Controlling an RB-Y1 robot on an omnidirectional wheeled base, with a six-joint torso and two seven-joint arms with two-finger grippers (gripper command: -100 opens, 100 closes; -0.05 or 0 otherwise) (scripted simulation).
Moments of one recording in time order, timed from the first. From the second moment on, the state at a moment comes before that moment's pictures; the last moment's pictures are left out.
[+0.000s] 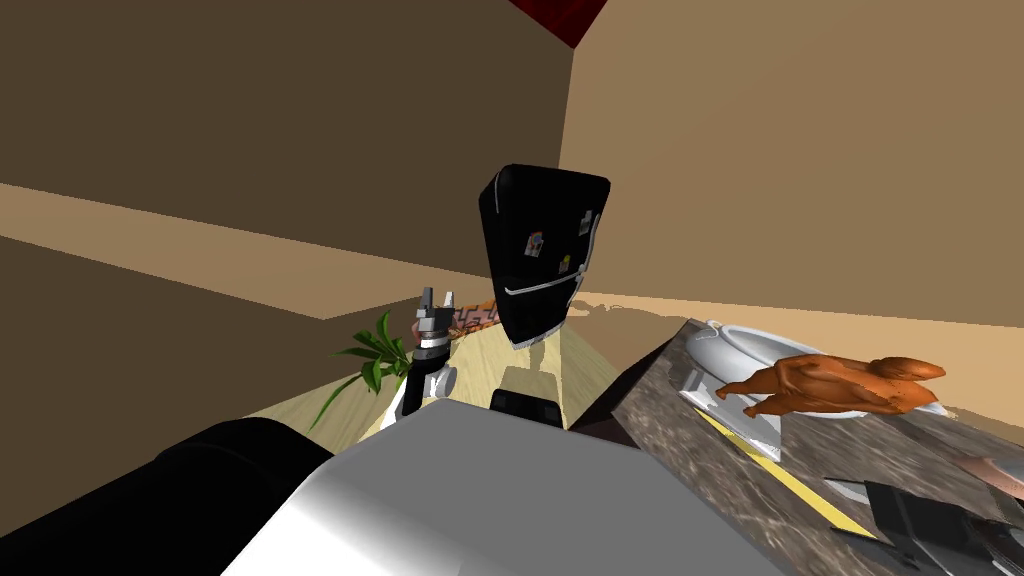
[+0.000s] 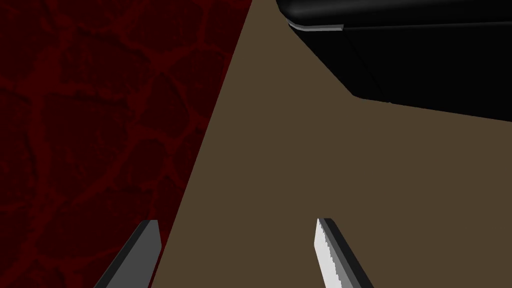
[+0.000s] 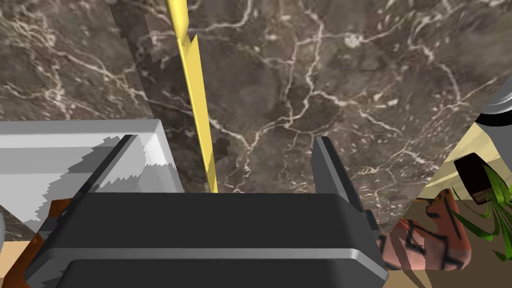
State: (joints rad) left arm 0.51 0.04 0.07 -2.25 0.02 -0.62 0.11; right arm 0.54 -1.81 0.55 -1.23 0.51 -0.80 0.10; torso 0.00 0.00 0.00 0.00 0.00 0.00
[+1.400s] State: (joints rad) left arm 0.51 0.04 0.07 -2.25 0.02 -0.62 0.11; right arm 0.55 -1.75 0.57 -1.20 0.57 -0.78 0.09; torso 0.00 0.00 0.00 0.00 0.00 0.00
